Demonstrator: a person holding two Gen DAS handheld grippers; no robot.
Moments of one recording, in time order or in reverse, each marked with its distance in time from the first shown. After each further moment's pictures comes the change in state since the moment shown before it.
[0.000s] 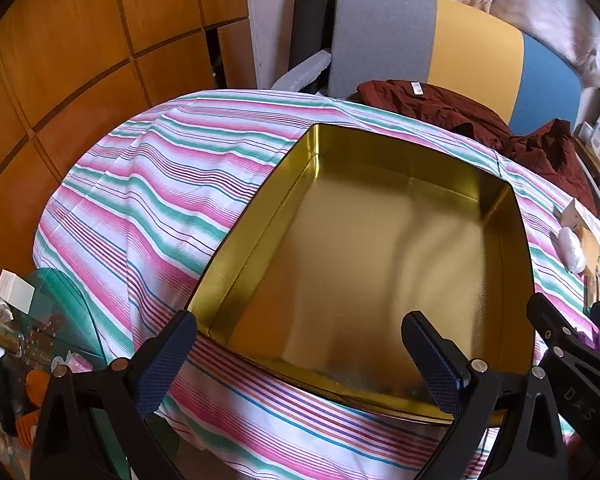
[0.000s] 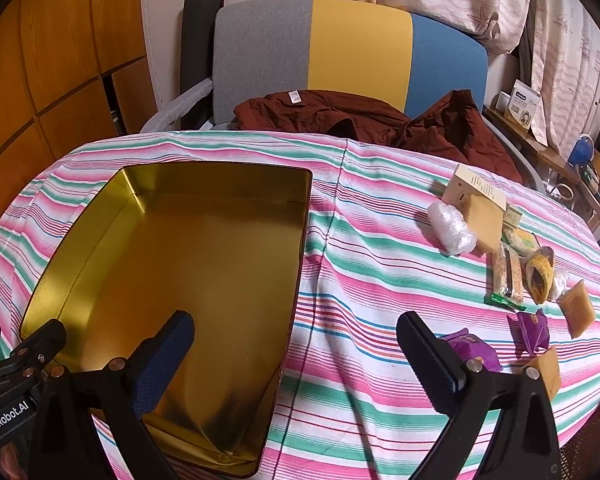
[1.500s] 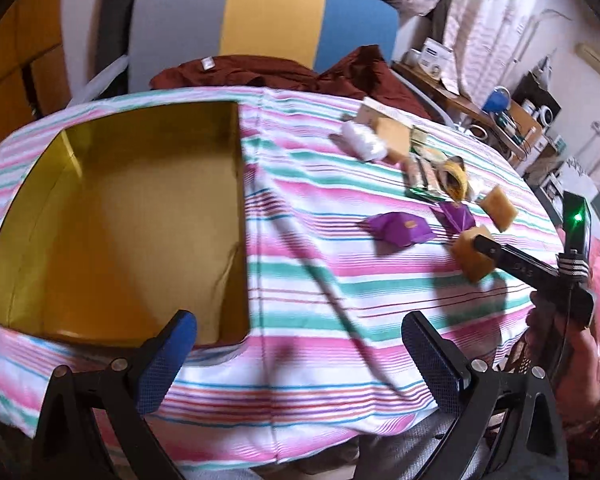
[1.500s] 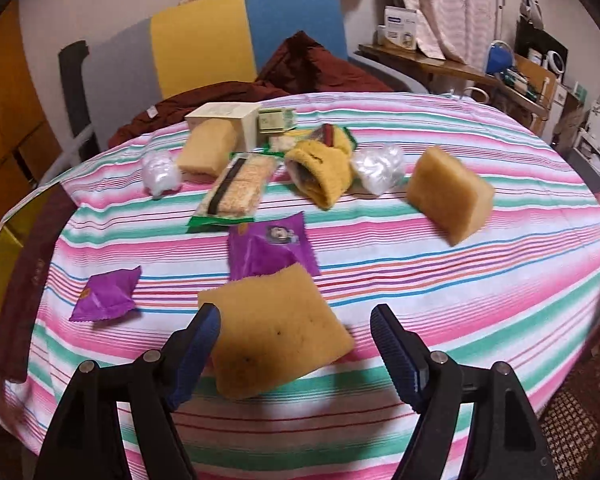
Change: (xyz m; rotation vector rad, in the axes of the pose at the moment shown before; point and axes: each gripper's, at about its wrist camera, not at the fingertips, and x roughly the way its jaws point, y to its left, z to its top) left arm -0.042 -0.146 -0.078 0.367 0.032 -0.524; right arm -0.003 -0.280 -0.102 0.295 0.003 -0.073
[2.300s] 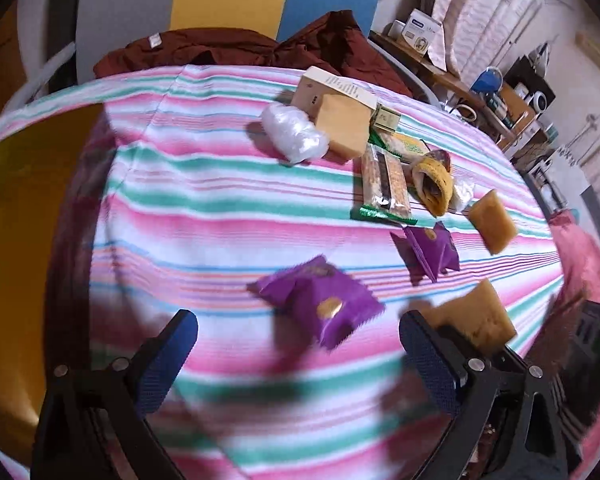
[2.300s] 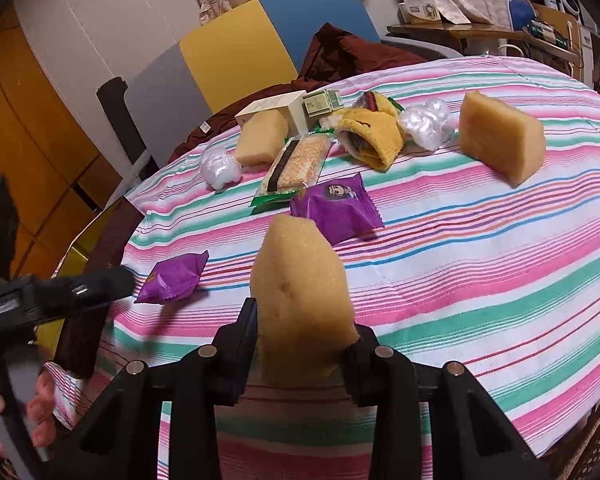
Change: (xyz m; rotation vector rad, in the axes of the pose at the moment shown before) left arm 0.102 -0.085 0.067 0.005 0.114 -0.069; right arm 0.006 -0.009 -0.026 0.143 -0.002 0.291
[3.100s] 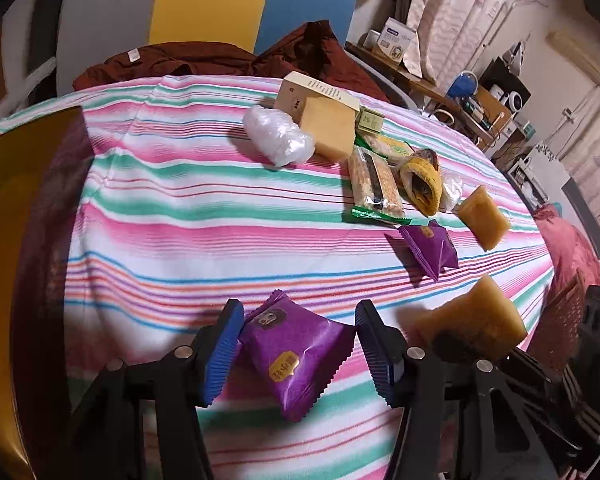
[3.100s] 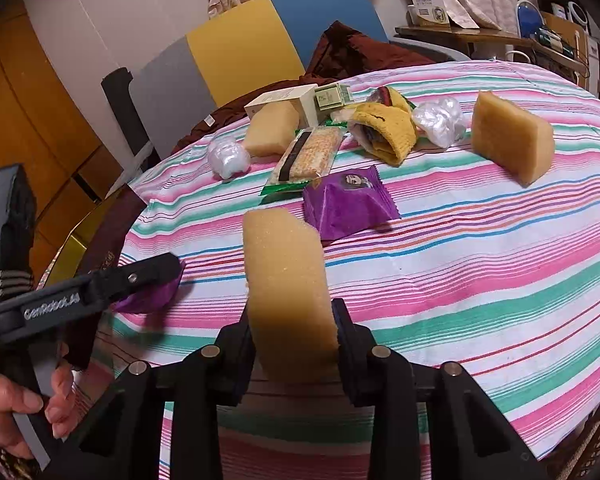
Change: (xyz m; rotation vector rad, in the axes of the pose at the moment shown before) left arm 0.012 0.010 -0.011 0.038 -0.064 -0.093; right arm 0.003 0.011 -0.005 -0.039 -0.003 -0.024
